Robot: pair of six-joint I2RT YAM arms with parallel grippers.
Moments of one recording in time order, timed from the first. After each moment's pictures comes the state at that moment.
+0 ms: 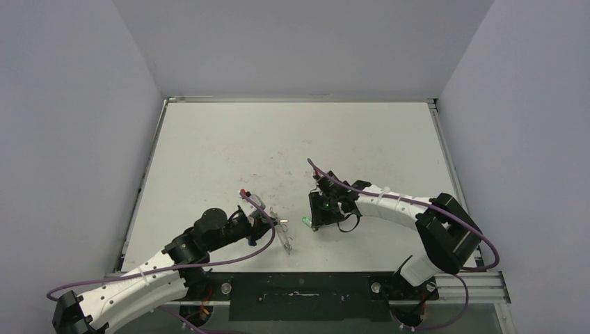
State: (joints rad) left arm -0.89 0.57 0.32 0.01 0.13 -0.14; right arm 0.77 1.54 0.84 -0.46 -0.09 0.53
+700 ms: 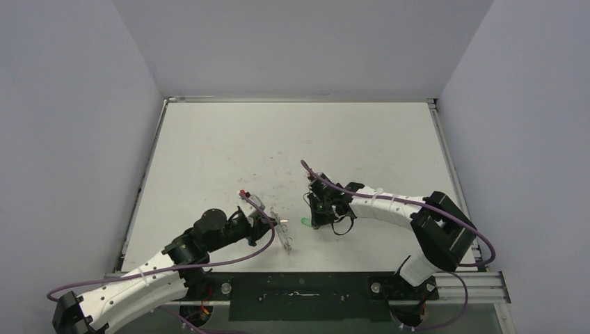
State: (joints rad) left arm -0.89 0.56 0.31 0.01 0.13 -0.15; right arm 0.83 1.57 0.86 -0.43 -0.05 0.58
